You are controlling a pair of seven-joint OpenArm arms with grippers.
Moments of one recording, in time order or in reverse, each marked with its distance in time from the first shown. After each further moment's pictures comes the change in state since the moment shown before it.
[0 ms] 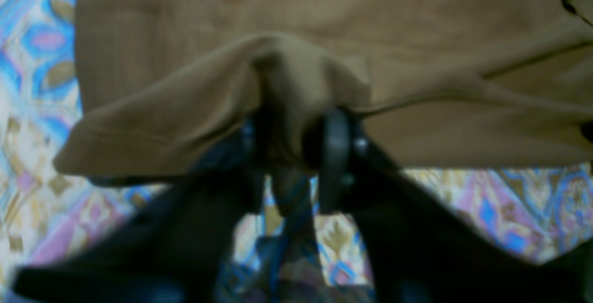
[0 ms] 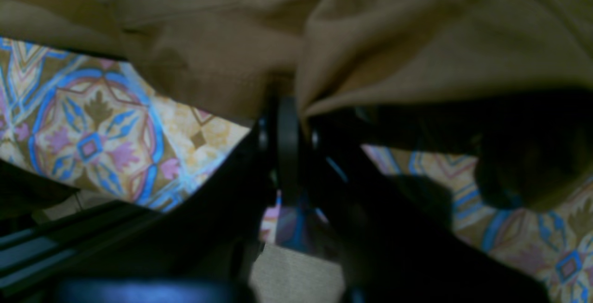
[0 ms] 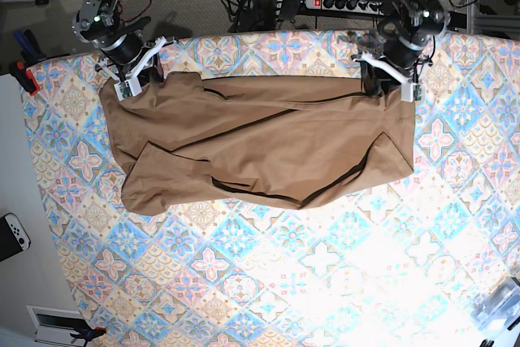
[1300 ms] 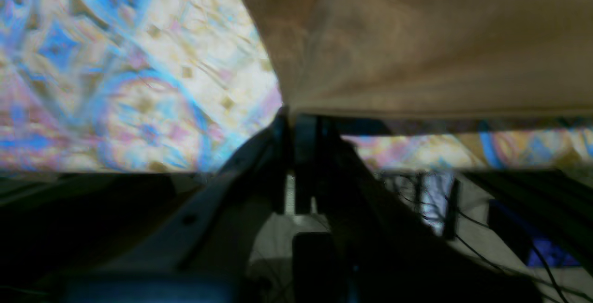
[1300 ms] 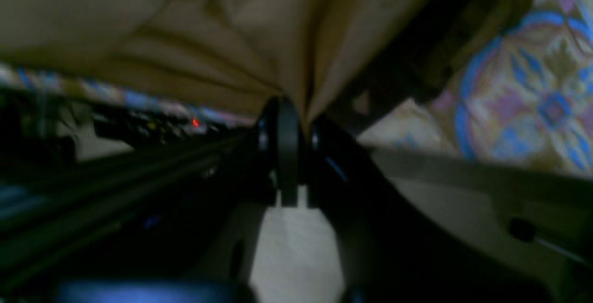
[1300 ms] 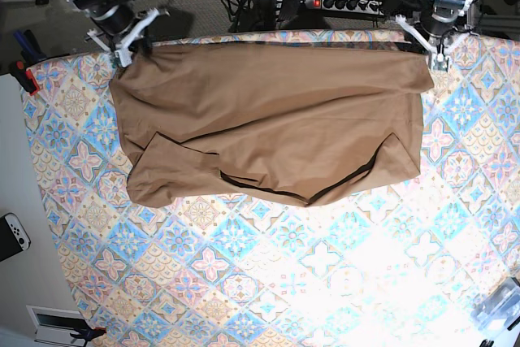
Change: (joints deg) left arm 8.1 -3.5 -6.3 12.9 20.3 -0.8 0.2; right arm -10.2 -2.6 4.4 7.3 0.7 0.2 0.4
